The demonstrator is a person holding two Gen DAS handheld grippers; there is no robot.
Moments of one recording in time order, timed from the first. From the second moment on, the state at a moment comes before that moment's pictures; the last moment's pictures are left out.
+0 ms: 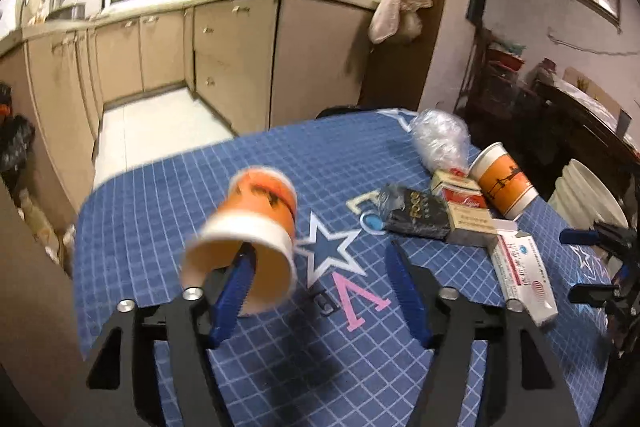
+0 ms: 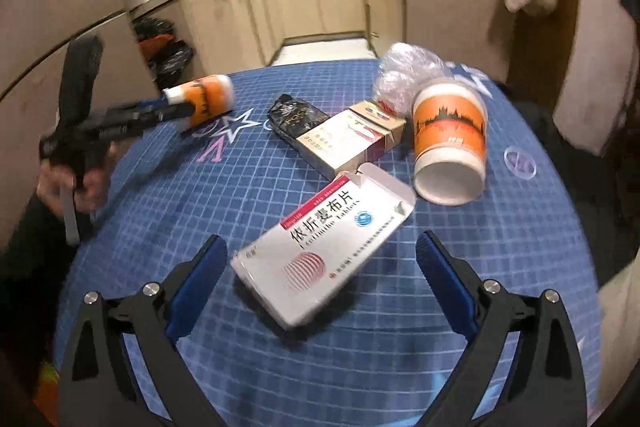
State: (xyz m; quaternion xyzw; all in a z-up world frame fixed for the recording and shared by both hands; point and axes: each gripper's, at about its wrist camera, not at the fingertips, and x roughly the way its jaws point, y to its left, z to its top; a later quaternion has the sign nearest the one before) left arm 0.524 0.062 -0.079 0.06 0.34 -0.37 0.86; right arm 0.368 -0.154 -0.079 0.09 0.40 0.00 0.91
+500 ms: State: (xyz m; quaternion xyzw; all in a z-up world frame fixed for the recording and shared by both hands) left arm 0.512 0.056 -0.088 0.05 0.35 -0.36 0.86; right arm 0.372 -0.155 -0.113 0.11 0.42 -0.06 0.90
